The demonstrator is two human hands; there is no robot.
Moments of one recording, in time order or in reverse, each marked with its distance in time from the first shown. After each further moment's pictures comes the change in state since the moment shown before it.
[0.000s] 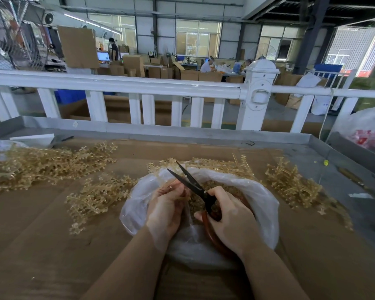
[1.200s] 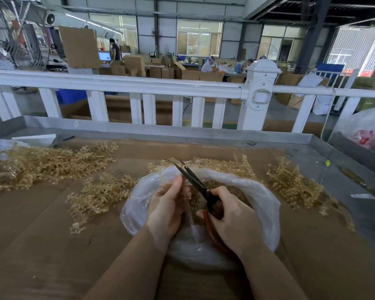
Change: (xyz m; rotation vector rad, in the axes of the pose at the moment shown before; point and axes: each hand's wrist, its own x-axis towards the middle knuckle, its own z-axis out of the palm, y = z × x) left_hand -0.001 0.003 0.001 -0.035 -0.029 -0.063; right_hand -0.001 -0.002 0.001 -0.043 0.075 0.031
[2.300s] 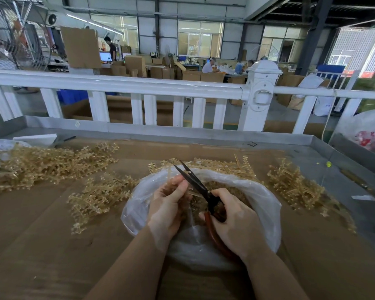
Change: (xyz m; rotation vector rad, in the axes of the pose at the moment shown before) left_hand -0.006 0.004 0.005 0.062 0.049 0.048; right_hand -0.002 0.001 -0.005 0.081 -0.037 -0.010
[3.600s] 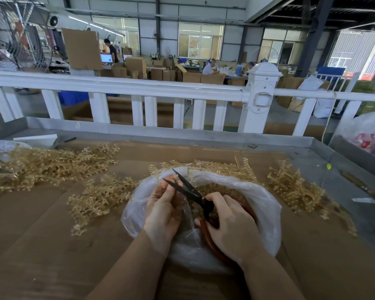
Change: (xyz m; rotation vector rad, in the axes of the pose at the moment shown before) left_hand 0.003 0.000 -0.004 -0.178 0.136 -0.028; right_hand 0.000 -0.001 0.006 -0.127 -0.063 -0.054
